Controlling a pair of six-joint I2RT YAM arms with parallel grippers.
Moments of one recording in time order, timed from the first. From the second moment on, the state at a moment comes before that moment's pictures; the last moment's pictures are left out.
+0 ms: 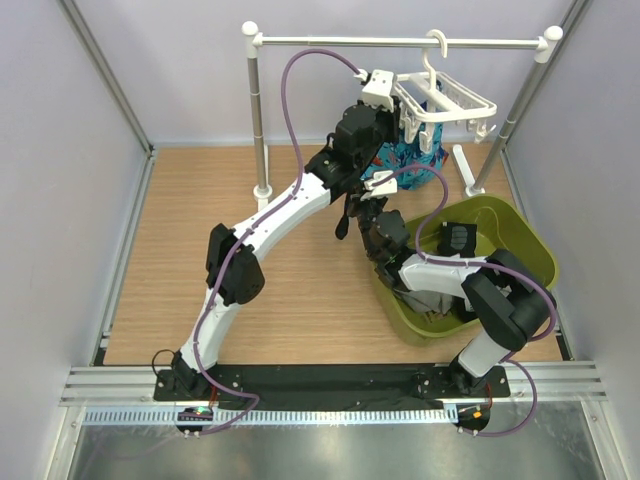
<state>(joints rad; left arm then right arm) -0.80 2.25 2.30 0.06 -0.25 -0.15 0.72 1.61 0.77 1.09 0.52 -0.02</state>
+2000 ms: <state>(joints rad) -0.82 2.20 2.20 0.12 -0.34 -0.16 0.72 1.61 0.75 1.09 0.54 -0.03</state>
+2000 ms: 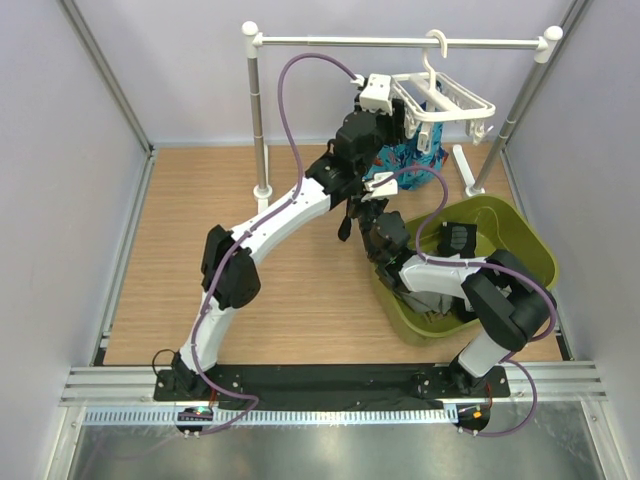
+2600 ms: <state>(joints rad) -0.82 2.19 2.23 0.11 -0.36 -0.14 0.72 1.61 0.75 1.08 0.54 -0.03</state>
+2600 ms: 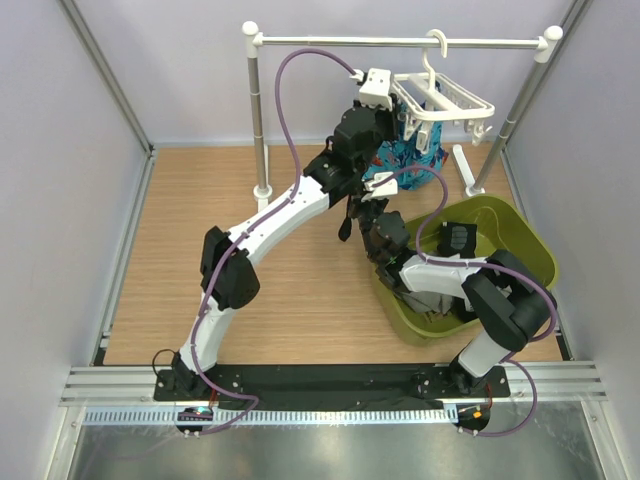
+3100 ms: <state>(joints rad) -0.83 2.19 2.28 0.10 -0.37 -0.14 0.72 1.61 0.75 1.07 0.54 -0.03</state>
